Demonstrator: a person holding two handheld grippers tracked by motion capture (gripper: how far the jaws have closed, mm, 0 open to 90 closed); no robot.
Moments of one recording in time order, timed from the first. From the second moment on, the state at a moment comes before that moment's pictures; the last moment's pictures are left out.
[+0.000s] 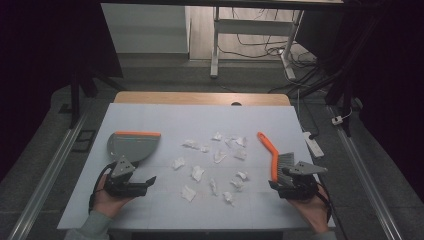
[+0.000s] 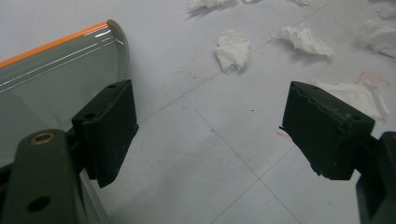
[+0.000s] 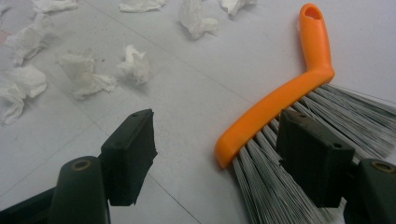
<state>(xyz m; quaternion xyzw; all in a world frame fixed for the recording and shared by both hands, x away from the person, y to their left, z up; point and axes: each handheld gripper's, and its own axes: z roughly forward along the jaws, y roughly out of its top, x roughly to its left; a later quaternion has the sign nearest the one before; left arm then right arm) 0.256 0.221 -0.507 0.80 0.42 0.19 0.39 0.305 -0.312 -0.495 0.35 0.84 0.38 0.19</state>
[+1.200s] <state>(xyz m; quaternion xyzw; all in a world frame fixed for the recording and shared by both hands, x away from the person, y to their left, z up) 0.252 0.228 -0.505 0.79 0.43 0.20 0.39 0.340 -0.297 -0.450 0.41 0.84 0.31 0.17</state>
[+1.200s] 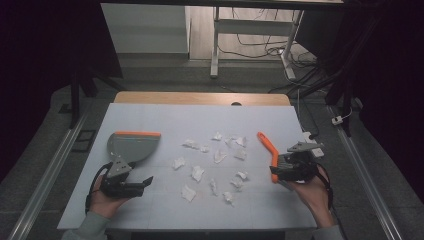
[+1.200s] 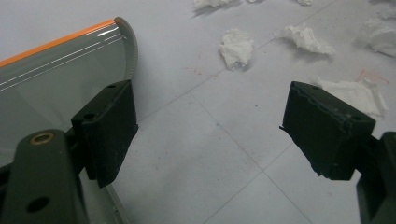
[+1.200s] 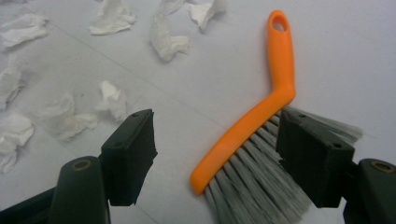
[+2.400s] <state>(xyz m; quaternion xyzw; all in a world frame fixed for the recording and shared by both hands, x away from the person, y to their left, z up) 0.253 0.224 -0.510 0.80 0.42 0.19 0.38 0.454 -0.278 -0.472 0.50 0.85 0.14 0.11</state>
